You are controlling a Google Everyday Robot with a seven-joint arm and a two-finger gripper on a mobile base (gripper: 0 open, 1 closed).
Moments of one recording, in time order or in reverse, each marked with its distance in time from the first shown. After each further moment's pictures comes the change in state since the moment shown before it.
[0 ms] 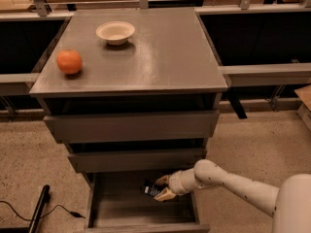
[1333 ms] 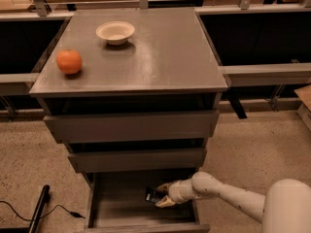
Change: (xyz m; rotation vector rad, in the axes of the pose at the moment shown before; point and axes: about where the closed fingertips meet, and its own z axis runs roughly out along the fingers) arm 0.060 0.004 0.047 0.055 0.039 -0.042
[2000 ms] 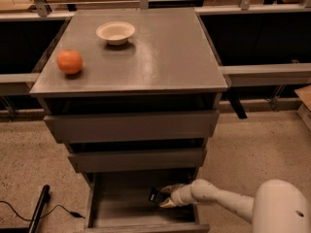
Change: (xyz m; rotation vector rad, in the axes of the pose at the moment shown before) arm 0.053 -0.011 0.026 0.100 0.087 0.017
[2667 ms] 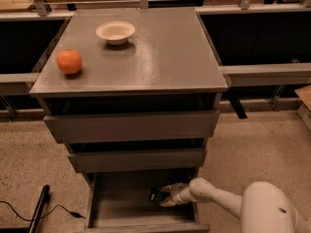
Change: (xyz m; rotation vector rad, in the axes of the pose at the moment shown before) arm 0.029 -0.013 0.030 -0.015 0.004 0.009
